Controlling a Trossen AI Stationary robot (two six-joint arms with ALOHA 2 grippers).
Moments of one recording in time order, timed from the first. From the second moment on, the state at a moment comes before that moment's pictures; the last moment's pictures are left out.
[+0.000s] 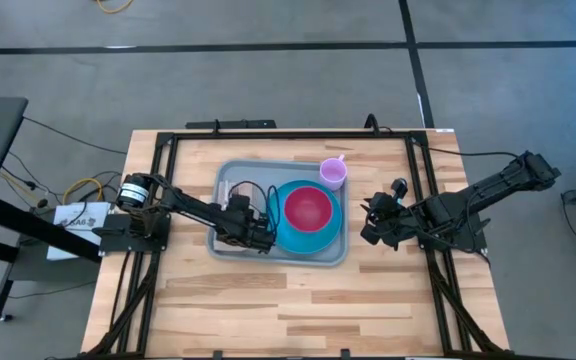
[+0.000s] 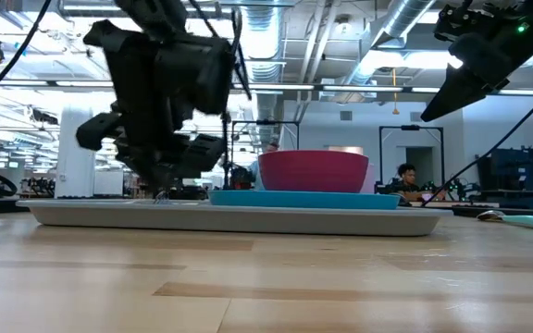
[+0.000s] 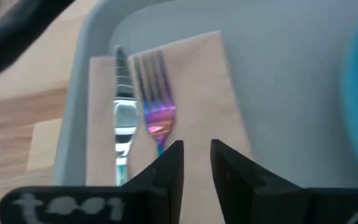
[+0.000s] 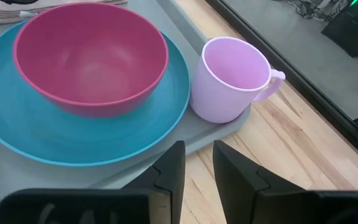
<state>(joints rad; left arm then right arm) -0.16 1.89 1.10 -0.98 -0.74 -1.62 0.37 1.00 0.65 -0.70 0.78 0.61</state>
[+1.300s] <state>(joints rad) -0.17 1.87 1.37 -1.57 -1.12 -1.42 0.28 1.15 0.65 -1.27 0.79 1.89</state>
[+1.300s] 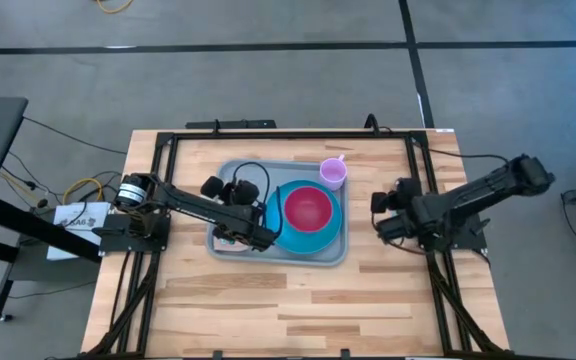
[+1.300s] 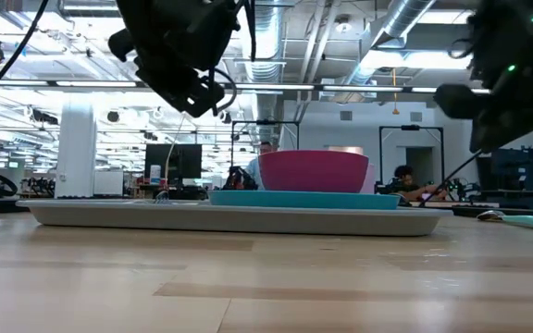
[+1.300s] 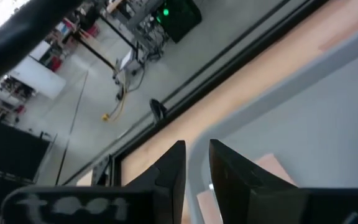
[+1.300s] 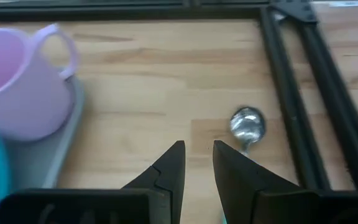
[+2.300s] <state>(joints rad) -0.04 1.87 1.37 -1.57 -1.28 -1.38 -0.04 1.49 0.65 -1.05 0.65 1.67</state>
